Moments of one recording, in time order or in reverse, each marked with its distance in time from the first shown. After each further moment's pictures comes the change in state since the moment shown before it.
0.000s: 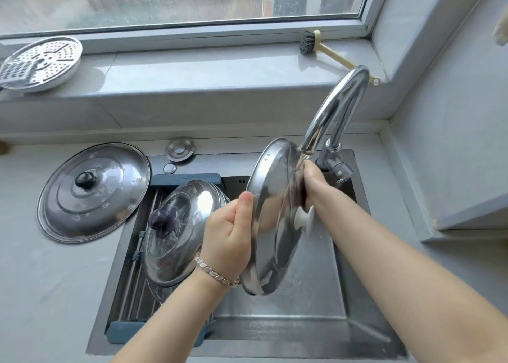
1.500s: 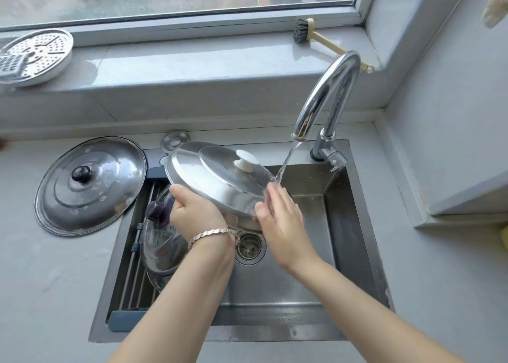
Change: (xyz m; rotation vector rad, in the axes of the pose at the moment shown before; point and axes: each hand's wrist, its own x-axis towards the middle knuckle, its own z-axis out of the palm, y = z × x) left_hand 0.026 0.016 0.011 -0.174 0.860 -0.763; right_hand -0.079 0.097 0.003 -0.708 -0.123 -0.706
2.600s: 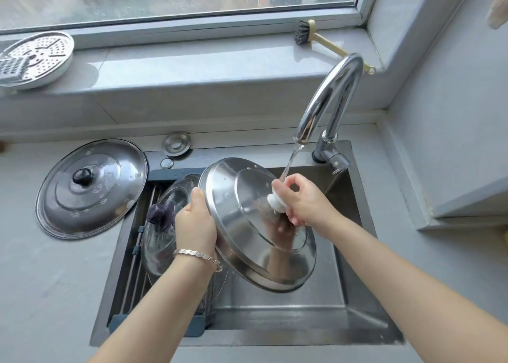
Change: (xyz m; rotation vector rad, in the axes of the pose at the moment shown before) left_hand 0.024 -0.009 -0.023 0.360 -0.412 0.019; right_hand 0.047 0.007 -0.048 0.355 -0.115 0.201
